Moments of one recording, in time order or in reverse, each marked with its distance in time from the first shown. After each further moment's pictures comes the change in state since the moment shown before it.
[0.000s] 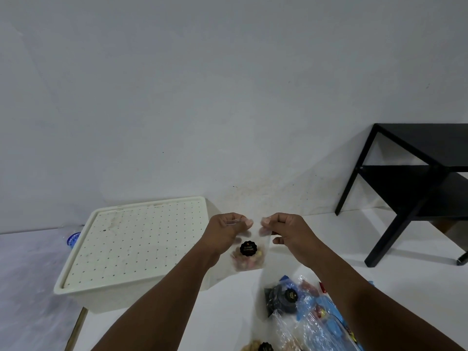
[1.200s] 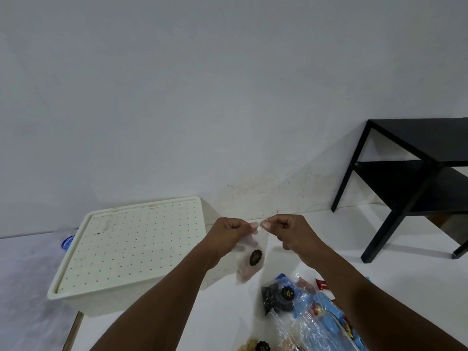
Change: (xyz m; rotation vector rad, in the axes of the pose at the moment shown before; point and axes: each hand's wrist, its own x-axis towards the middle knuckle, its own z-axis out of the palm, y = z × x) left_hand -0.004 0.006 0.016 0.147 -0.160 -0.037; right_hand -0.010 0.000 -0.015 -0.092 0.037 -0.014
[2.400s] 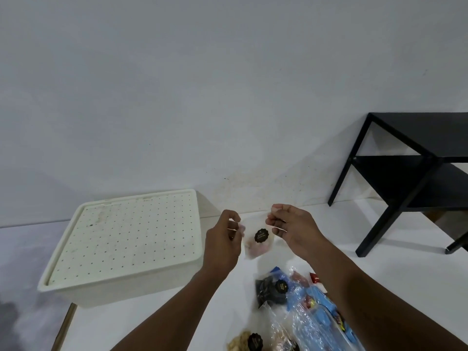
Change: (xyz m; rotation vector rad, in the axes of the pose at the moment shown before) left_hand -0.004 -0.043 0.030 0.286 0.461 0.313; right_hand 0.016 0.010 -0.009 0.493 0.190 0.178
